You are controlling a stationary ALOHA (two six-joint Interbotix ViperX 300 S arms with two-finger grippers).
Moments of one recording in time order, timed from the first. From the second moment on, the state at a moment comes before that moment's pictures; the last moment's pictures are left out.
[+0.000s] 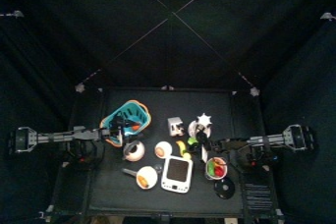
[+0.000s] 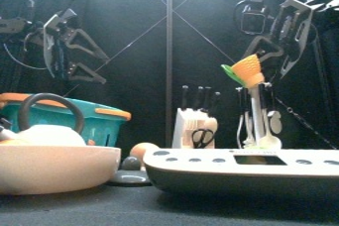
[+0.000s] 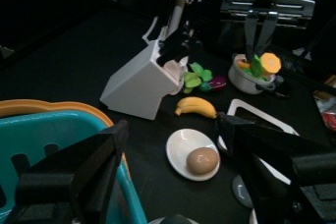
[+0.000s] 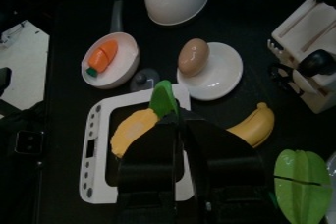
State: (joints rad) left arm 0.27 -0.62 1.18 0.10 -0.34 -0.34; right arm -0.04 -0.45 1.02 -0.61 -0.11 0.98
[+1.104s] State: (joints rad) left arm -0.10 0.07 0.65 -0.04 -0.53 0.17; right arm -0.10 -0.35 0.91 -0.52 -0.11 0.99
